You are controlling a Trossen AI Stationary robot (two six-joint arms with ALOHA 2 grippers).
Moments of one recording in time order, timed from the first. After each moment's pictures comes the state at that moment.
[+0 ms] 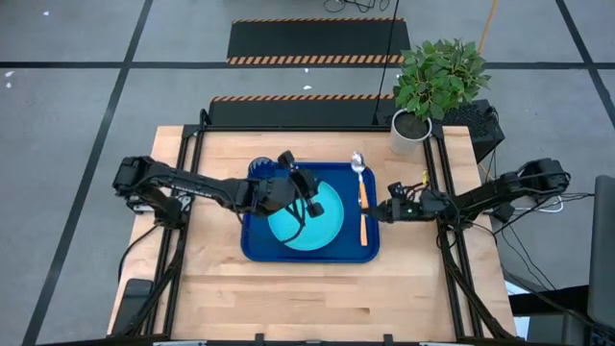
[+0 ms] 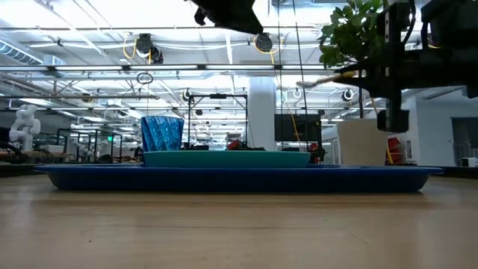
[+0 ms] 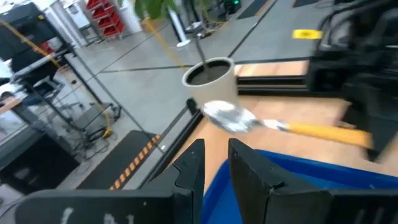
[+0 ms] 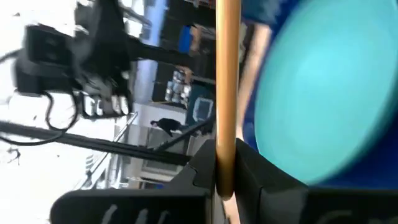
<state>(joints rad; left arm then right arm) -0.11 1.63 1.24 0.08 -0.72 0.15 0.12 1.07 0.03 1.01 0.13 1.37</state>
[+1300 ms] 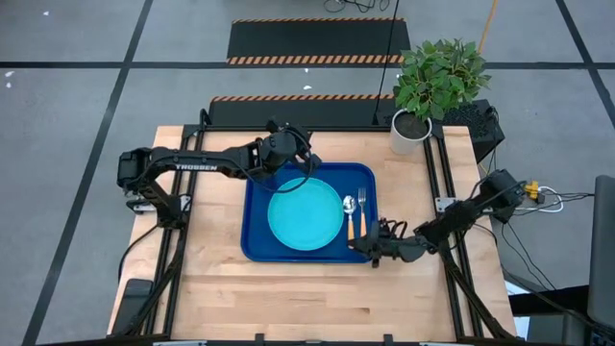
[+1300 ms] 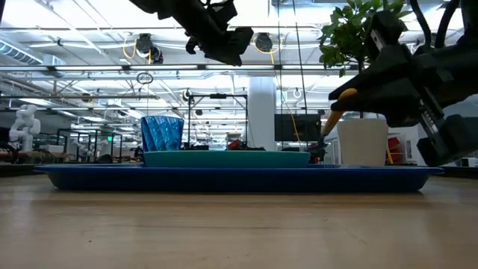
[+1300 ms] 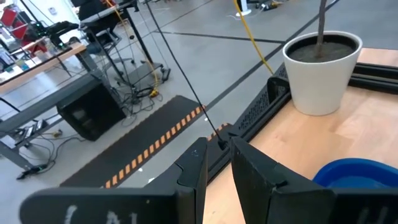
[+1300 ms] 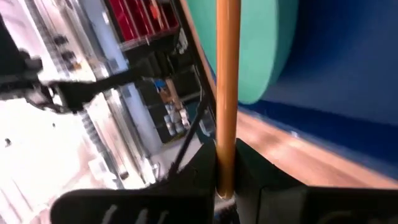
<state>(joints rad) 0.18 1.63 1.24 0.04 -0.68 0.07 0.55 1.62 0.26 1.12 0.64 2.10</state>
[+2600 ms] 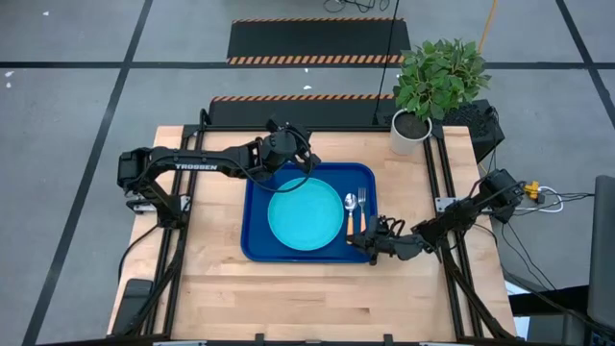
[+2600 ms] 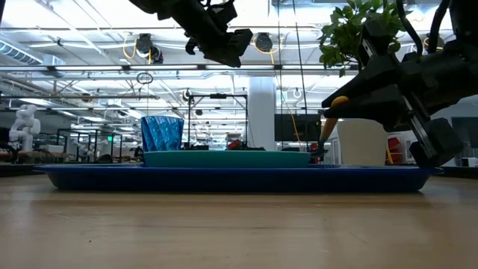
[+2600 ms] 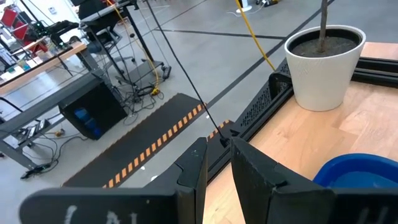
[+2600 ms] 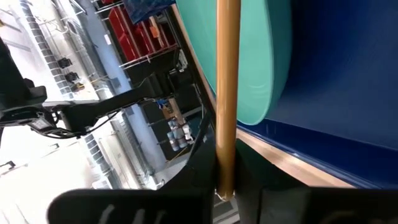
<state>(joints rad) 0.19 1.63 1.24 0.03 -0.68 0.08 0.51 1.63 0.28 1.06 0.65 2.16</state>
